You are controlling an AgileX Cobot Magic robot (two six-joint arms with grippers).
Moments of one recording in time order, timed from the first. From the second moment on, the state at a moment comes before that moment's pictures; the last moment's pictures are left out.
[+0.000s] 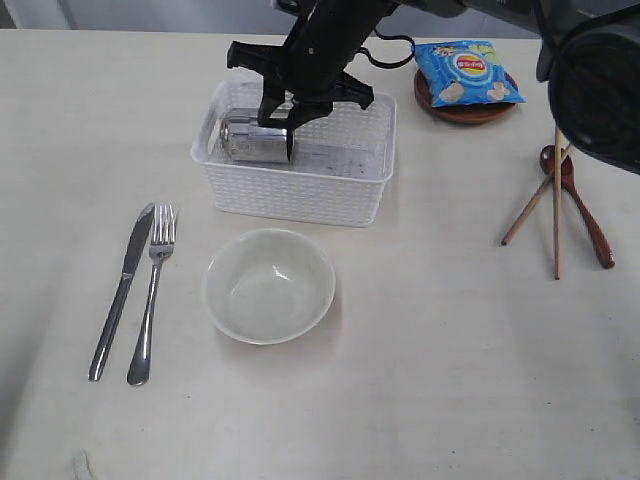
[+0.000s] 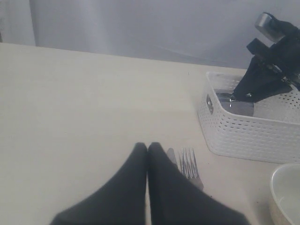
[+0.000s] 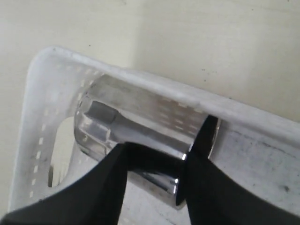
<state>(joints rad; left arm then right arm) -0.16 0.00 0.00 -0.02 0.33 -0.16 0.52 2.37 -2.01 0.42 0.97 0.18</state>
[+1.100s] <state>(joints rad) -0.16 0.00 0.00 -0.02 0.33 -0.16 0.51 2.26 -2.02 0.17 1.09 0.15</state>
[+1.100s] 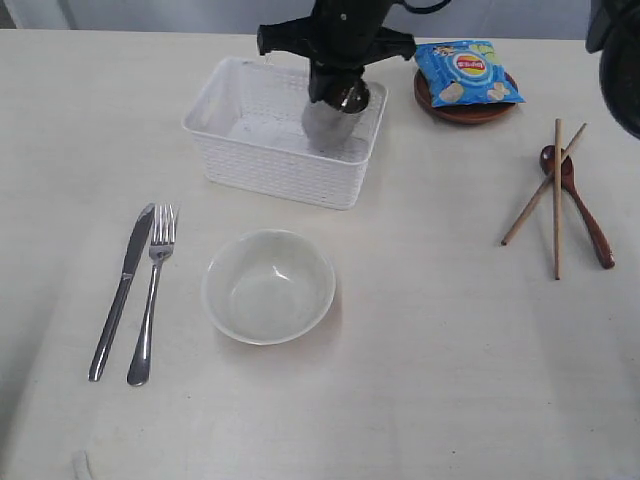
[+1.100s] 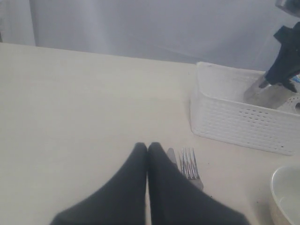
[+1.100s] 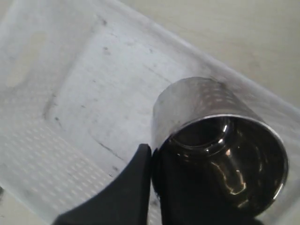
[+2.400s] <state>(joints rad) -0.16 0.00 0.00 -0.02 0.33 -0.16 0.93 2.38 -2.32 -0.03 1.18 -0.09</state>
